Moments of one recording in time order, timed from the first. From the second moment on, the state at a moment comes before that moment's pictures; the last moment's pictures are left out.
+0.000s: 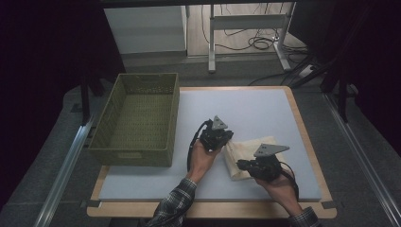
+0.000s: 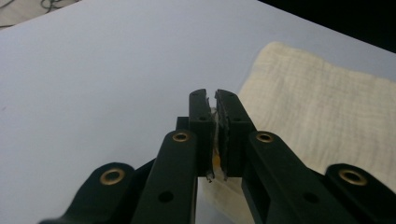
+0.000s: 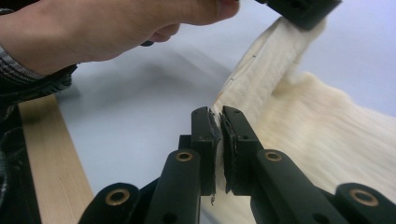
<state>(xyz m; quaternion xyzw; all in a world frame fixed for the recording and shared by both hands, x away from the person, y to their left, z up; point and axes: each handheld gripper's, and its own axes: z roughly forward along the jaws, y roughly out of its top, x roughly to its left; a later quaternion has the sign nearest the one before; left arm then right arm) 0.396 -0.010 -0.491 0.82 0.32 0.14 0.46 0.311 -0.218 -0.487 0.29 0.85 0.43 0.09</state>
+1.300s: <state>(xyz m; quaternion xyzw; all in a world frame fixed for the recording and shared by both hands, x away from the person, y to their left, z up) 0.439 -0.146 -0.496 0.87 0.24 0.14 0.41 0.320 -0.333 -0.498 0.41 0.81 0.41 0.14</state>
